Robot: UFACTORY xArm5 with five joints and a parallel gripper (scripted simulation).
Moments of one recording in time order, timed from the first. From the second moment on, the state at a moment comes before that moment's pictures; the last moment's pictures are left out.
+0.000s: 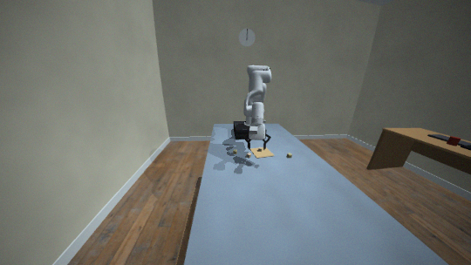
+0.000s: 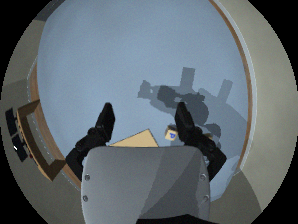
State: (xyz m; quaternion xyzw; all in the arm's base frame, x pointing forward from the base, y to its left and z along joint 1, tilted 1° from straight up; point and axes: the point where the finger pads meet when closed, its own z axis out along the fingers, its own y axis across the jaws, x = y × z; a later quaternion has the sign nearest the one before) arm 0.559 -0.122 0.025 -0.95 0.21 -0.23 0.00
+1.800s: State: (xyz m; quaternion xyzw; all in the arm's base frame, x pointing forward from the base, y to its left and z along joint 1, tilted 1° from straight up) arm 0.511 0.123 0.009 -0.90 0.11 -0.40 0.15
